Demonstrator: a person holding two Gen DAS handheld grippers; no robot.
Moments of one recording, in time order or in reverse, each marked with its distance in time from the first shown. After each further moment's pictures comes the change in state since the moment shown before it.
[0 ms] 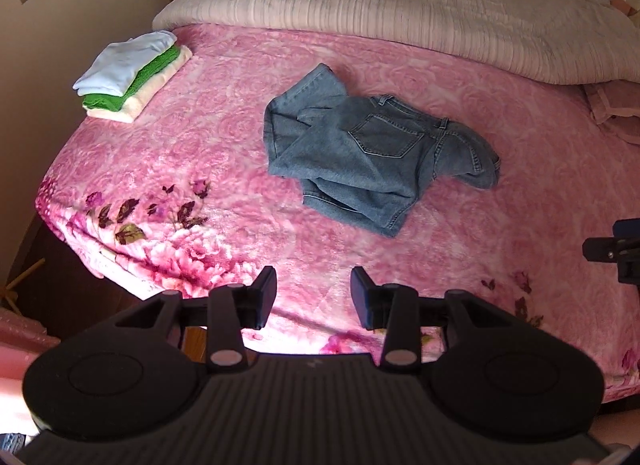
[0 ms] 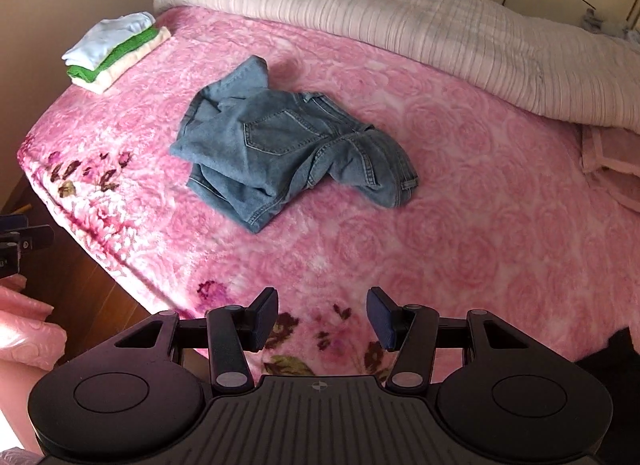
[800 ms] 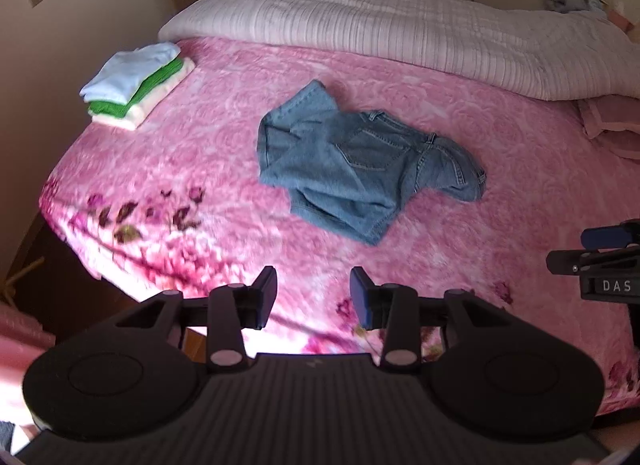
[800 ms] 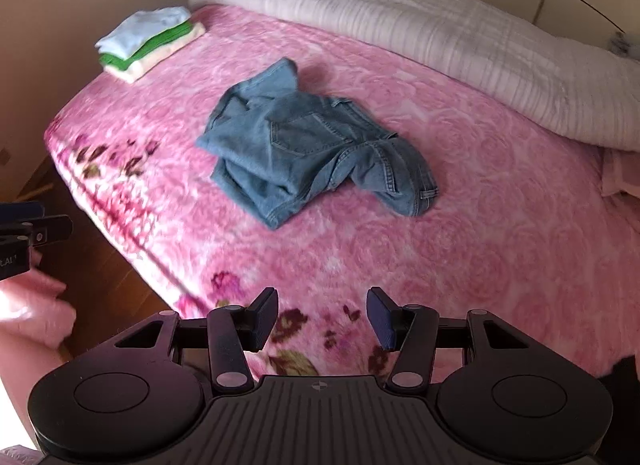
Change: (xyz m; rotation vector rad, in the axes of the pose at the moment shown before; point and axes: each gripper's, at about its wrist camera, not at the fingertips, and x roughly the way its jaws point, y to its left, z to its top) left arm -0.024 -0.013 -0.003 -0.007 -0.053 -0.010; right arm -0.011 0.003 -0.008 -0.069 -0.019 0.058
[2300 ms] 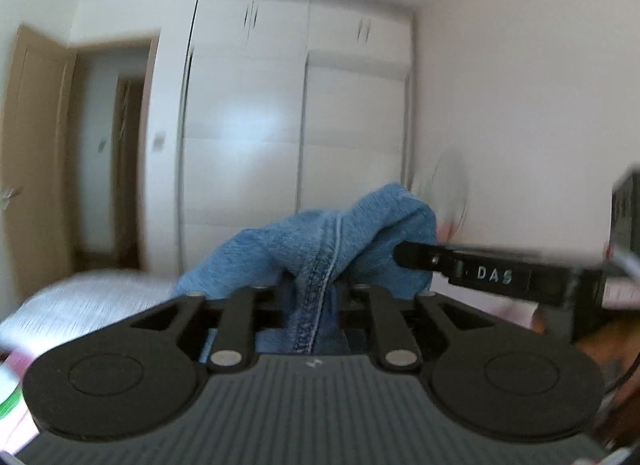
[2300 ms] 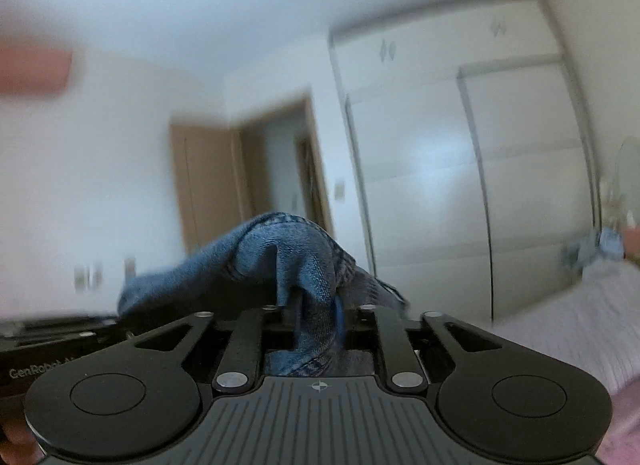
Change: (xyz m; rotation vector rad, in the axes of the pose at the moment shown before) left arm -0.115 -0.105 0.263 0.175 -0.698 -0.446; right arm -0.199 -0.076 0.199 0.130 -0.982 0.006
